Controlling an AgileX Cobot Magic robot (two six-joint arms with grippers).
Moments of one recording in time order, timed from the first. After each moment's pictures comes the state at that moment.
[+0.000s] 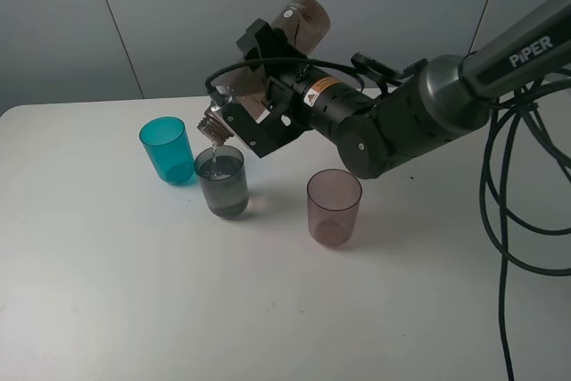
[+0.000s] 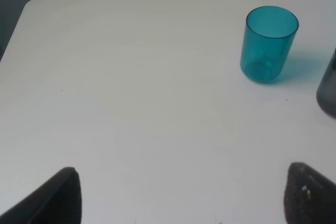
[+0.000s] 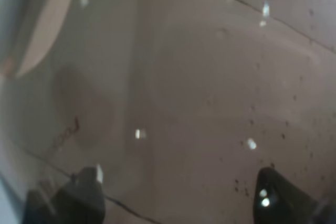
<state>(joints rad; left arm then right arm) -0.02 0.00 -0.51 0.01 1.08 -0.02 0.72 2.03 -0.95 0.17 -0.90 -2.09</state>
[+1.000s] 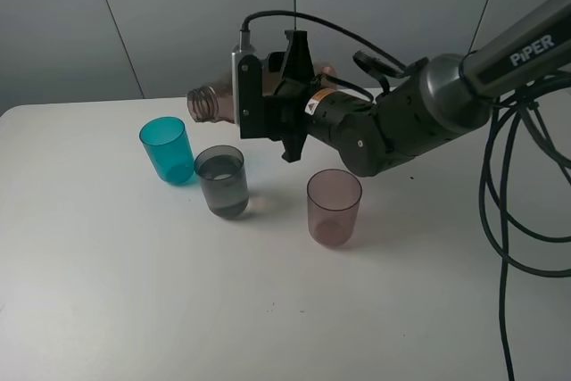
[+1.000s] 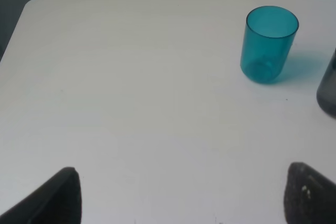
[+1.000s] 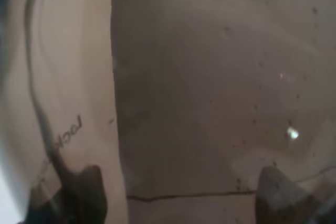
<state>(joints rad) -0.02 0.00 -0.51 0.01 1.08 -0.02 0.72 2.03 -0.96 0.22 -0.71 -1.40</state>
